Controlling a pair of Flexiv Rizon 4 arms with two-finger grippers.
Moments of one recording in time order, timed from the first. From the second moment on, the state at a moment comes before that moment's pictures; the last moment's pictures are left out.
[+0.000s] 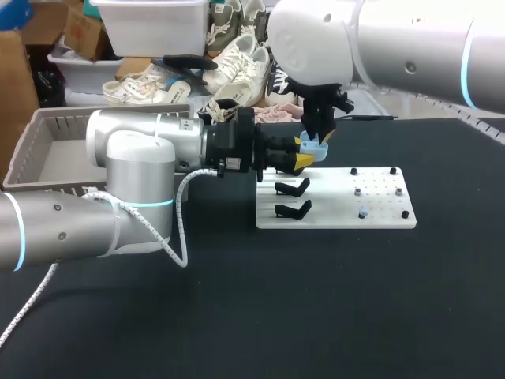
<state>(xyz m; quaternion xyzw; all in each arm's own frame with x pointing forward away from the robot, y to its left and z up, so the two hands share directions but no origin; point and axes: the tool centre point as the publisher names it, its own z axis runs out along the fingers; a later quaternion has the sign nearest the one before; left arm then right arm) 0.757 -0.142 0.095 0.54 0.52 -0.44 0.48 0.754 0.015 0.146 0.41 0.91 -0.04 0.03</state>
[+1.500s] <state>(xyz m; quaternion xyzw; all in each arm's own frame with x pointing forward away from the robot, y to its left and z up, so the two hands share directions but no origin) 0.757 -0.143 0.095 0.54 0.52 -0.44 0.48 0.747 0.011 0.148 0.35 0.94 -0.03 0.05</state>
